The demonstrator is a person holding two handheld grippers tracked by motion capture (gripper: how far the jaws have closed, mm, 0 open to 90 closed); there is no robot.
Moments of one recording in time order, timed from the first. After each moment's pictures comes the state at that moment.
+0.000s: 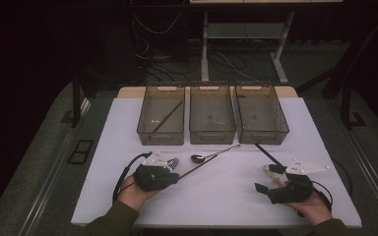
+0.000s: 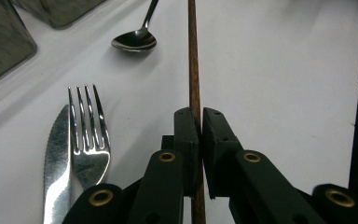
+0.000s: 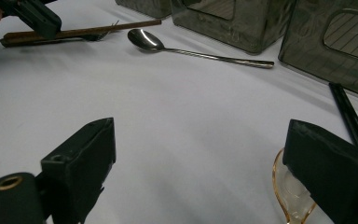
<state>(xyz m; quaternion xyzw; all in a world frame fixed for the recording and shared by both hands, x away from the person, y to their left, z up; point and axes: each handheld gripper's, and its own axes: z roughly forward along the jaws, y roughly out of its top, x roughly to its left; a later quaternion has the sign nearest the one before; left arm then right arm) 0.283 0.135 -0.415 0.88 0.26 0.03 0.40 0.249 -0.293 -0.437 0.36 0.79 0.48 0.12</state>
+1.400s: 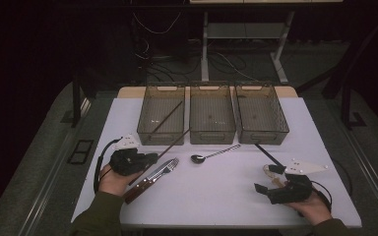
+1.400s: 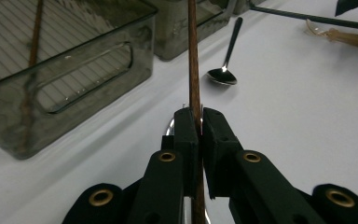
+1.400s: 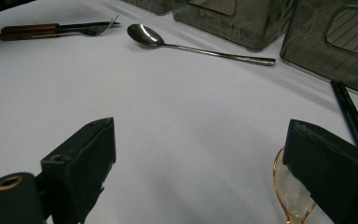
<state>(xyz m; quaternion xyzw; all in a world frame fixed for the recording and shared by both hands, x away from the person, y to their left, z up) 0.309 0.194 -0.393 0.83 0.33 0.10 0.44 0.250 -0.292 -0.437 0.36 0.80 0.47 0.12</state>
